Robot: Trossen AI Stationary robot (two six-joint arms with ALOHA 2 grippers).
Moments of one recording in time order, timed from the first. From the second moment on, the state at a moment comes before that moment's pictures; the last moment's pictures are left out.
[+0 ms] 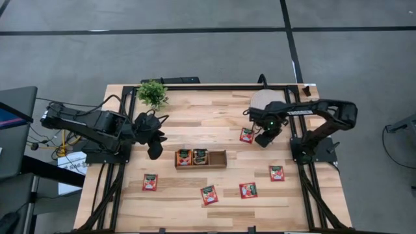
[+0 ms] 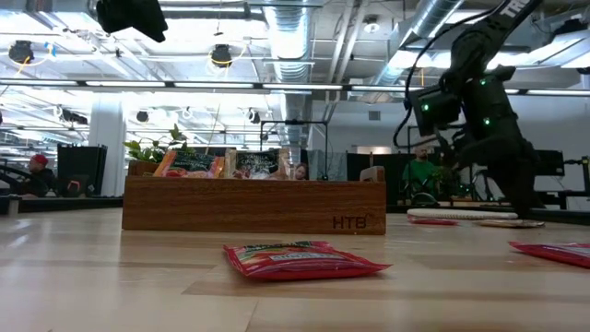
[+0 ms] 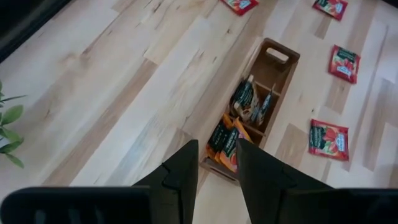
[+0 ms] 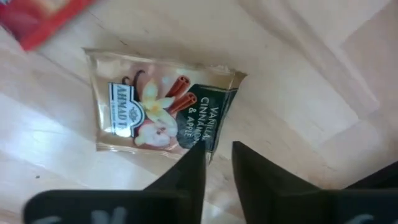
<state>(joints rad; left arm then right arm) -0.24 1.04 1.13 -0.98 -0.37 -0.70 -0.41 1.50 0.74 -1.01 -0.09 0.37</state>
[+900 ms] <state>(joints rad) -0.24 1.04 1.13 -0.98 -0.37 -0.70 -0.36 1.59 0.69 -0.97 -0.04 0.49</state>
